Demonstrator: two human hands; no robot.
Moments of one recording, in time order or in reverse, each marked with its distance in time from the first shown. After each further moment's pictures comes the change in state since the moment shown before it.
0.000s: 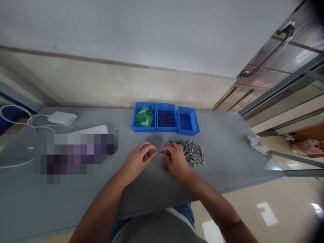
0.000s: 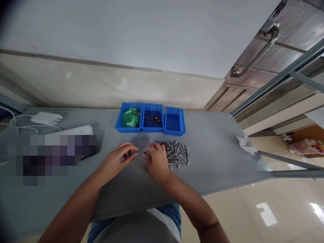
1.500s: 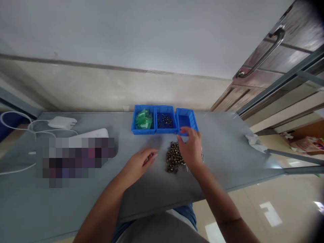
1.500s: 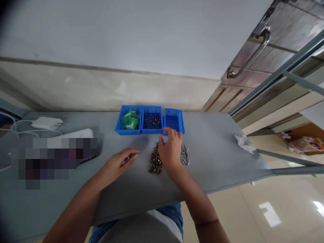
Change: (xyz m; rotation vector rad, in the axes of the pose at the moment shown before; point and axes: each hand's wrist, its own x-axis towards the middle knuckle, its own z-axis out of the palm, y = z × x) left_hand -0.005 0.004 -0.003 0.038 -0.086 -0.043; right_hand 0.028 0.004 -0.041 -0.131 0.473 0.049
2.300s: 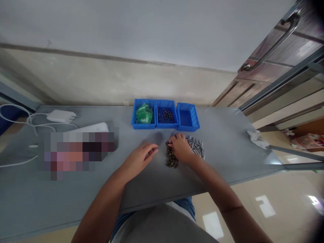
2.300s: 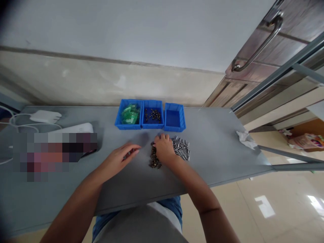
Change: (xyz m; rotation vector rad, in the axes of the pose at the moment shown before) left_hand 0.001 -0.001 0.001 0.046 -0.057 -0.016; right_hand -0.014 0.012 0.026 -0.414 -0.675 -0.163
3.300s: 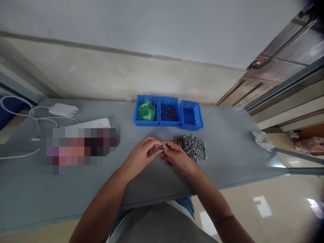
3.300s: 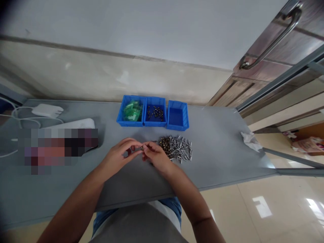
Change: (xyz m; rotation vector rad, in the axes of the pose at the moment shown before) left_hand 0.001 0.005 0.002 -0.082 0.183 0.144; right_hand -0.020 -0.029 0.018 1.712 -0.213 -0.059
